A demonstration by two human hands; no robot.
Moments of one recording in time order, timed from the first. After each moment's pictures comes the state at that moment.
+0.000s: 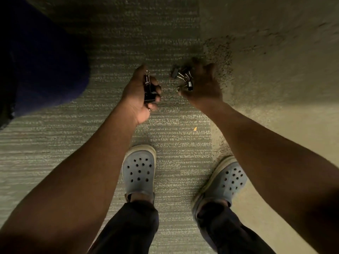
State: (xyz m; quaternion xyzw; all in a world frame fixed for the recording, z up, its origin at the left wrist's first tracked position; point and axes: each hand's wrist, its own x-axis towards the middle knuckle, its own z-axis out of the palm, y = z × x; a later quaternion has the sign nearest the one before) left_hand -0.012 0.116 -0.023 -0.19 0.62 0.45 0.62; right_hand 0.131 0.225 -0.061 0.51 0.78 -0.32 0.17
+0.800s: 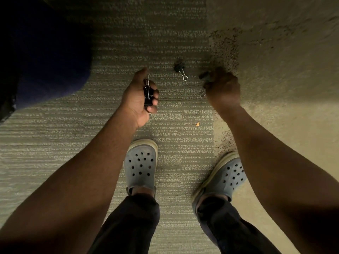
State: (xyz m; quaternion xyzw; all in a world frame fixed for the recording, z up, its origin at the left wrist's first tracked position) left_hand -0.005 0.094 -0.022 -0.20 0.63 0.45 0.60; right_hand 0.166 0.235 -0.064 0.55 0.79 -0.24 0.12
